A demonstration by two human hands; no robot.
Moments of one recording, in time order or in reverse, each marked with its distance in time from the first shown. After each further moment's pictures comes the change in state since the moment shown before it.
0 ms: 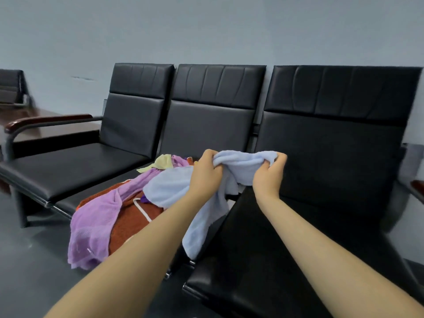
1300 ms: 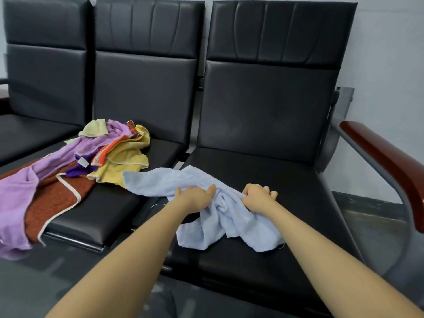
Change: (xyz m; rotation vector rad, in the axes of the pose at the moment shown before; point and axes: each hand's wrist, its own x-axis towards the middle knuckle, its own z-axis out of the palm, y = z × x) left_hand -0.084 -0.043 0.147 0.617 -0.882 -0.286; right_hand -0.008 0.129 -0.165 -1.284 -0.709 0.393
